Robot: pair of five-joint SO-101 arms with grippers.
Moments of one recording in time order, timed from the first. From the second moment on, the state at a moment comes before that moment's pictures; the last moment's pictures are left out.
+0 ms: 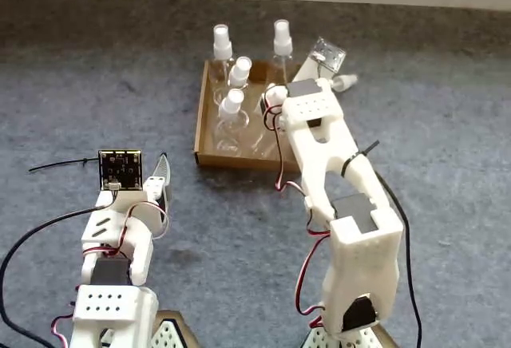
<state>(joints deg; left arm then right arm) -6.7 -81.3 96.2 20.1 3.6 -19.3 23.9 -8.7 58.5 -42.3</state>
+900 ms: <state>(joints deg) -6.7 -81.3 96.2 20.1 3.6 -19.3 15.6 -8.7 59.7 -42.3</state>
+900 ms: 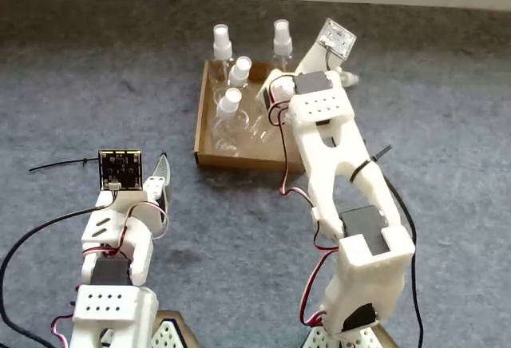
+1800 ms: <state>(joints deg) -6.7 -81.3 96.2 20.1 3.6 -13.6 15.4 -8.7 69.8 -39.9</state>
